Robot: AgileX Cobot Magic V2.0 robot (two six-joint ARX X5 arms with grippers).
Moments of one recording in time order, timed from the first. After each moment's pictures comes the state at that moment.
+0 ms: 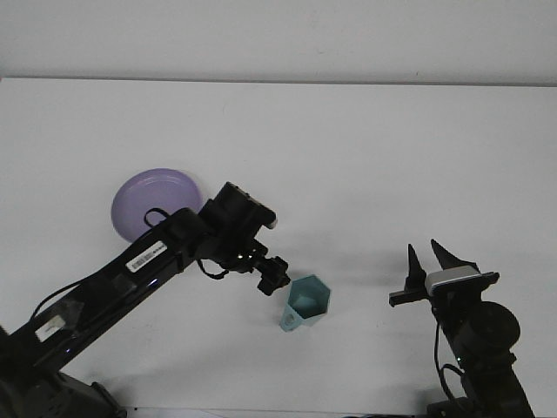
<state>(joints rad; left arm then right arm) -0.70 1.61 1.47 -0.81 0.41 -0.09 0.19 0.48 0.47 -0.12 -0.03 -0.03</state>
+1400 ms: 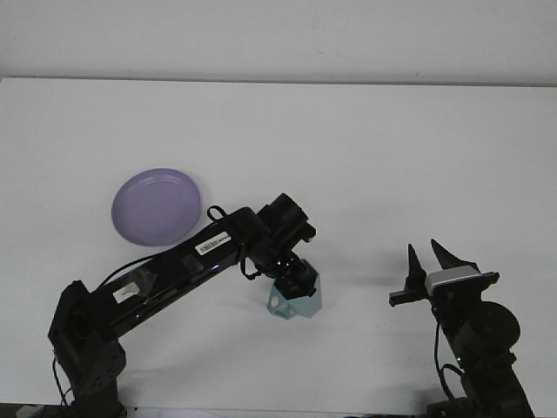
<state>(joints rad) -0.80 1.86 1.62 -0.87 0.26 -0.05 0.19 0.48 0.47 -0.12 -0.03 -0.03</state>
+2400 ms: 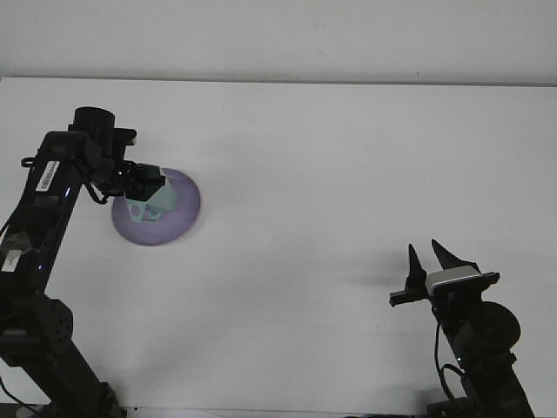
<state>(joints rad) 0.03 1.83 1.79 -1.04 0.15 0.13 0.19 0.48 0.47 -0.12 -0.03 -0.03</state>
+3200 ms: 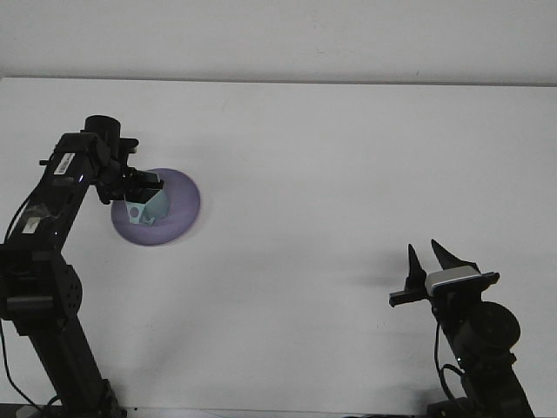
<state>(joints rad) 0.07 2.01 1.79 -0.95 0.07 0.14 0.19 0.48 0.47 -0.12 -0.03 -0.03</state>
